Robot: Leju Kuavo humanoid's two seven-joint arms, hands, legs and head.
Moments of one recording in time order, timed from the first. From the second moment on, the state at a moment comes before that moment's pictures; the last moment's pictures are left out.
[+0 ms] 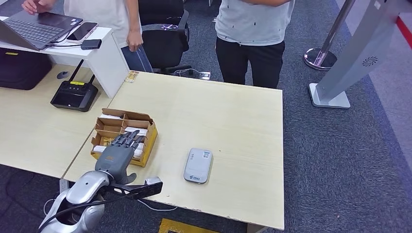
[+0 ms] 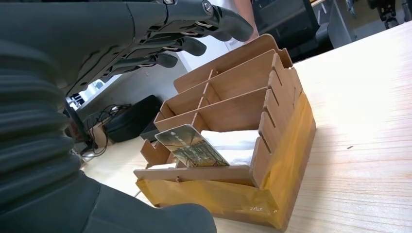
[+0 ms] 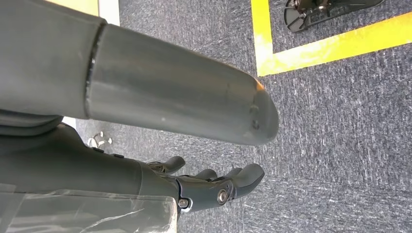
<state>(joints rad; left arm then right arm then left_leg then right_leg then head) 0.12 0.21 -0.08 -1.94 -1.40 -0.23 0.14 -0.12 0.08 -1.25 -0.28 1.30 -0.11 0.11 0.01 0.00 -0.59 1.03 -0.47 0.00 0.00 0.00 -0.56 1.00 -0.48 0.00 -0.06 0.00</state>
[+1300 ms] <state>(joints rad) 0.12 0.02 0.19 -1.90 -1.53 -0.21 0.07 -0.12 0.07 -1.23 -0.29 1.32 -0.11 0.11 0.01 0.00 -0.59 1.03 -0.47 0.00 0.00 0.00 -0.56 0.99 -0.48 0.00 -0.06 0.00</state>
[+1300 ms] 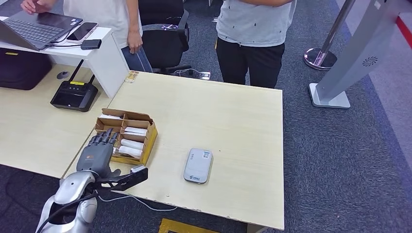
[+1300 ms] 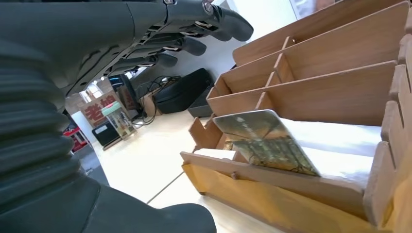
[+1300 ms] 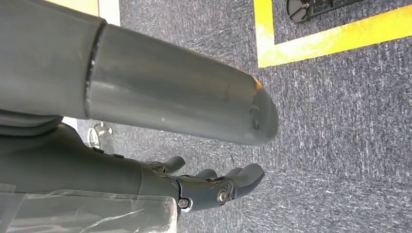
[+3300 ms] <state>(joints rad) 0.09 0.09 0.19 -1.85 -1.47 -0.26 0.09 -0.12 0.06 -1.20 -0.29 1.37 -0.10 0.13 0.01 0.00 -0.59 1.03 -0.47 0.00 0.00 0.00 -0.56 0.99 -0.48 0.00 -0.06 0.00</state>
